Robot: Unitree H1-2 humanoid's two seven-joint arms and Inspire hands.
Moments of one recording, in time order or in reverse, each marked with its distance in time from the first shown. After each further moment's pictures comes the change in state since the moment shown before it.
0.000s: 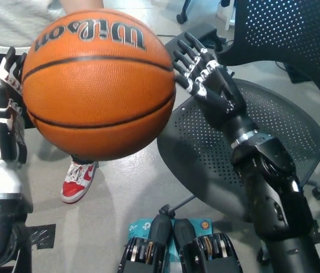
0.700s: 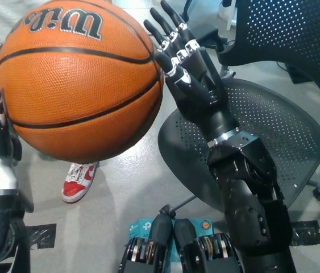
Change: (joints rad) left_arm -0.015 0.003 0.009 0.019 0.002 0.010 0.038; right_arm 0.044 0.130 0.039 -0.254 0.099 0.110 0.004
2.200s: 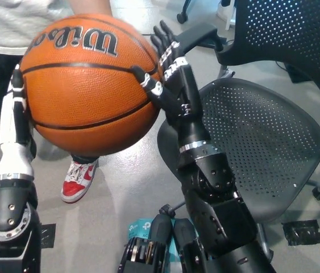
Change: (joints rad) left_arm -0.085 0.001 -0.075 0.046 0.034 0.265 0.090; right_arm -0.048 0.024 0.120 0.301 -0.276 -0.409 -0.290
